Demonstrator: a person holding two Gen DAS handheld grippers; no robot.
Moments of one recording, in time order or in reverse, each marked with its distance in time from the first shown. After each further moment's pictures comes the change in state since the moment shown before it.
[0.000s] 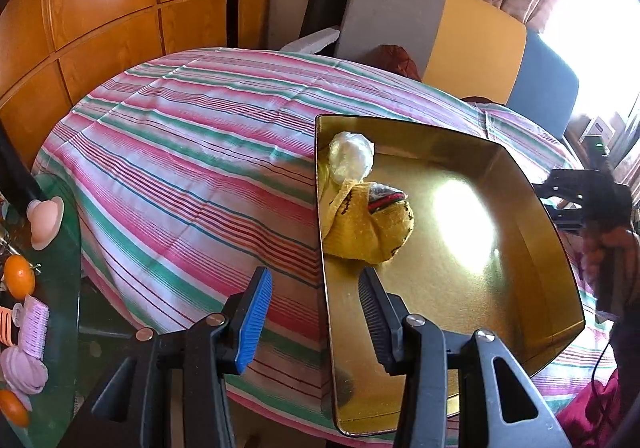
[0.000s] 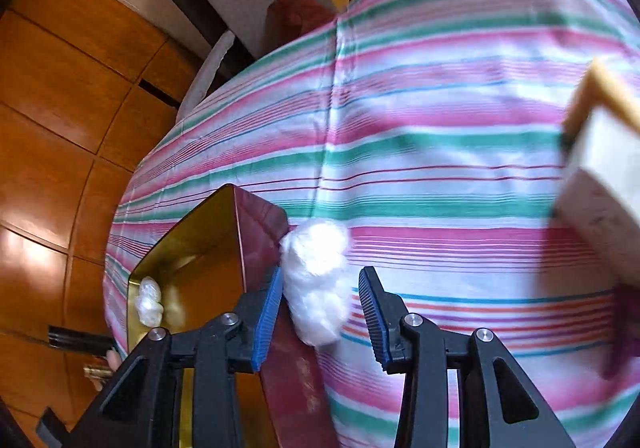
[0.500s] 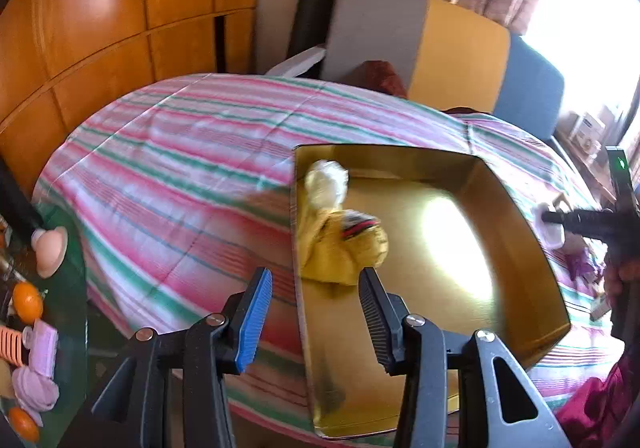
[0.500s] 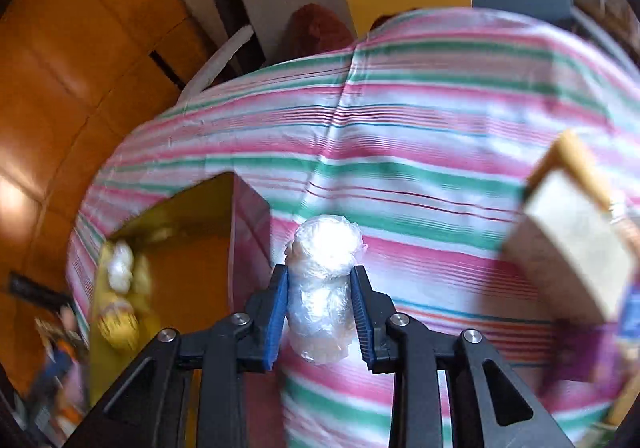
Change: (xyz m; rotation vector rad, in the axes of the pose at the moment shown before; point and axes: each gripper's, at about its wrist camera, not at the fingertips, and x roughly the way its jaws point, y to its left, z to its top) left arm -0.023 -0.021 0.011 0.060 -0.067 -0.024; right arm -0.065 0.002 -0.027 -0.285 -0.070 -0.169
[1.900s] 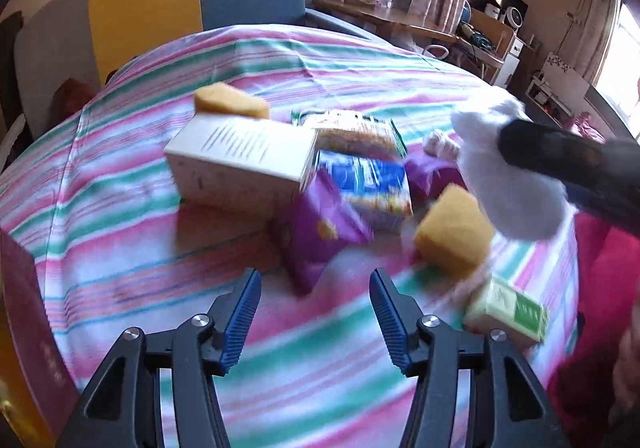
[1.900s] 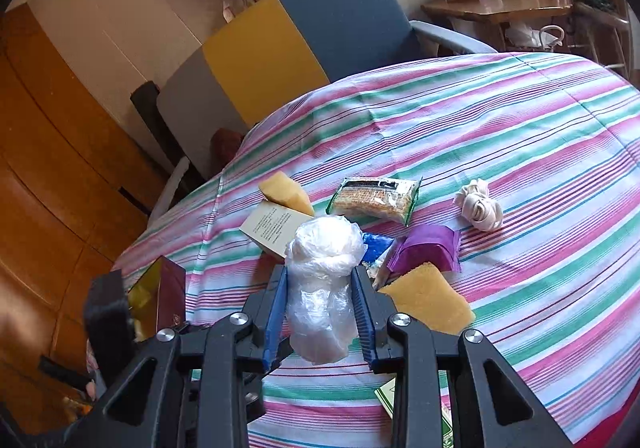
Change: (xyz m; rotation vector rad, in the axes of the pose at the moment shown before) left arm 0.096 -0.416 -0.033 0.636 0.168 -0.483; right arm -0.163 -0.187 -0.105 0.409 -0.370 -0.006
